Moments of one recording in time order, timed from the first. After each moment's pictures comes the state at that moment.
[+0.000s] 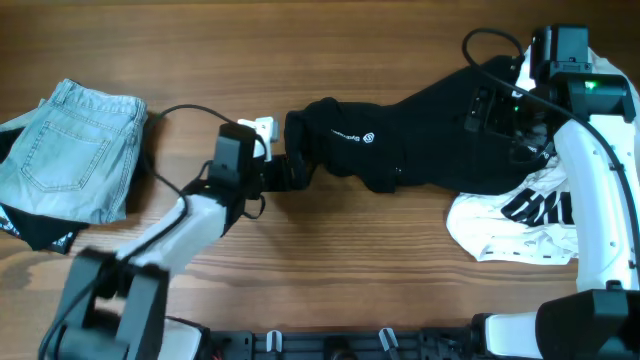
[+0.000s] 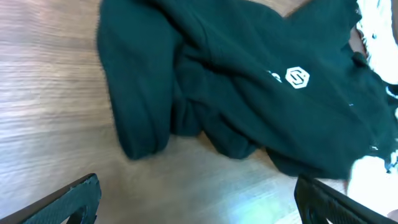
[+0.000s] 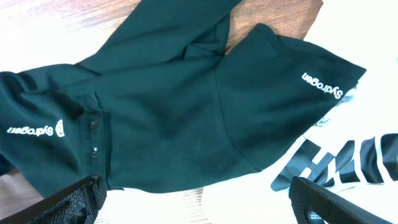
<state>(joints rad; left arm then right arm) -0.32 1.57 0.68 0.09 0.38 -0.45 -0.05 1.57 1.52 -1.17 0.01 0.22</state>
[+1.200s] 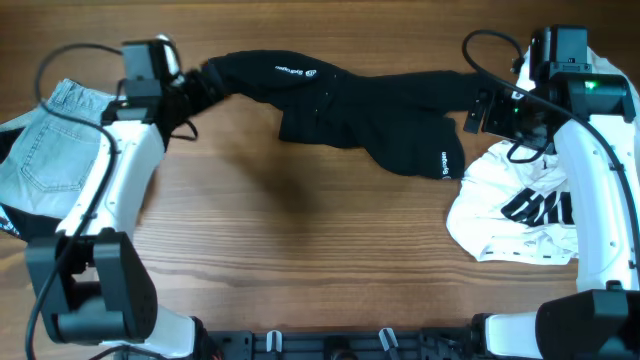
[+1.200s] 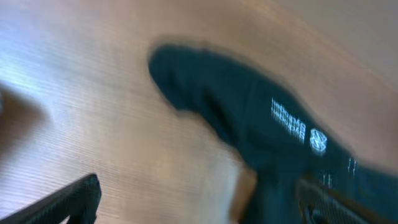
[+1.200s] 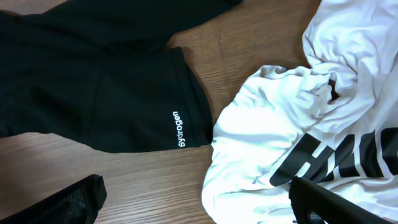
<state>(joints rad) 0.01 1.69 1.24 -0.46 0.17 -0.46 -0.05 1.57 1.52 -1.18 0.01 0.22</state>
